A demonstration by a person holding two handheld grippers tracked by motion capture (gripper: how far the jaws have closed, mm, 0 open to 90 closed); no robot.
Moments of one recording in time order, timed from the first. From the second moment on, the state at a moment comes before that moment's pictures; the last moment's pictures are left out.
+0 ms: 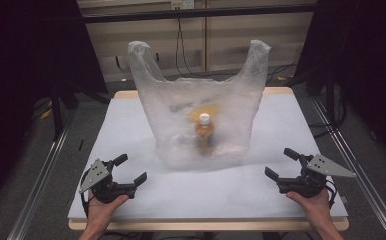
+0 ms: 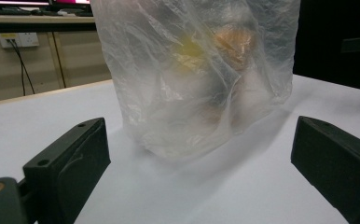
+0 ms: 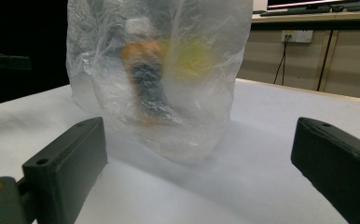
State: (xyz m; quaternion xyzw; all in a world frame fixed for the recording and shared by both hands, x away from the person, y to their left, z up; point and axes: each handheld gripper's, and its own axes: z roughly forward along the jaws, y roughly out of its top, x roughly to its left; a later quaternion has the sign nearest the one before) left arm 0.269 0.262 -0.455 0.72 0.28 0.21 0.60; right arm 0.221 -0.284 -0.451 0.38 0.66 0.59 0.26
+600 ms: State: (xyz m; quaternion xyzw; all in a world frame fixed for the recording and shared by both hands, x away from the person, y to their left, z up) left arm 0.270 0.257 -0.456 0.72 0.30 0.21 0.59; right arm 0.229 -0.276 -0.454 0.39 0.68 0.56 0.25
